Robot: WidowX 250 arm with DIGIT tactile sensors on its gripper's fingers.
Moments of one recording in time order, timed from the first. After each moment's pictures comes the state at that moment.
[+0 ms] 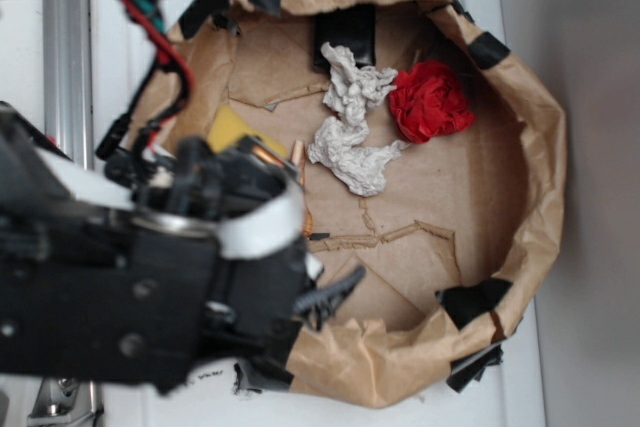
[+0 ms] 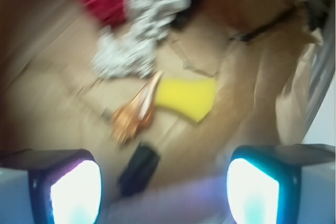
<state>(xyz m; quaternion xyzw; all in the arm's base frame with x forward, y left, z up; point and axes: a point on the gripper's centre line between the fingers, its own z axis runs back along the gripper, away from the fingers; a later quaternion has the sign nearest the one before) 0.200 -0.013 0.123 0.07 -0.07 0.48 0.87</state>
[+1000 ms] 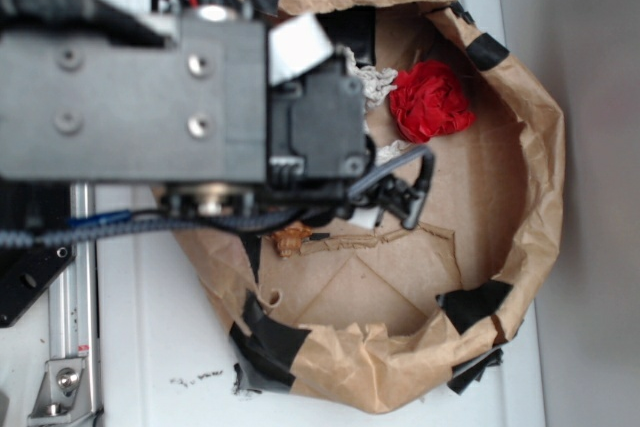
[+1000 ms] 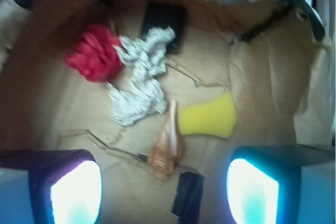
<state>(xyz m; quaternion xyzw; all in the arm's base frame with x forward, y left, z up) 0.235 0.011 0.151 -0.01 -0.07 0.58 0.81</state>
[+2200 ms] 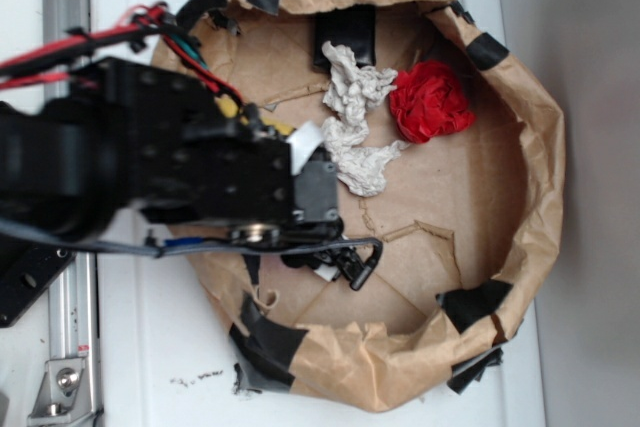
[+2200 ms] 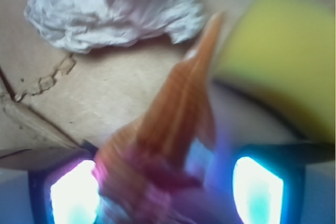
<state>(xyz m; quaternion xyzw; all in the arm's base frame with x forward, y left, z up) 0.234 -0.010 0.020 -0.04 -0.02 0.45 0.89</state>
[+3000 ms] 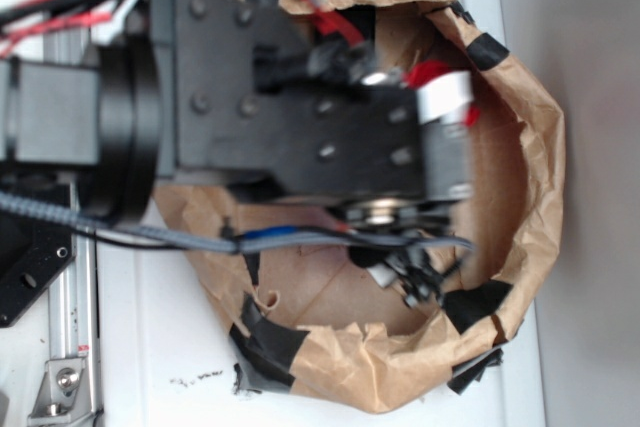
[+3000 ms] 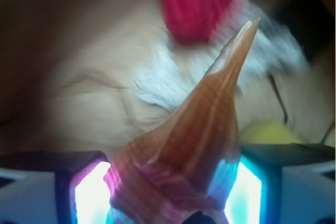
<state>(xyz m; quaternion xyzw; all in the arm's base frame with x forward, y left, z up) 0.275 -0.009 0.114 -0.03 -0.03 0.26 0.96</state>
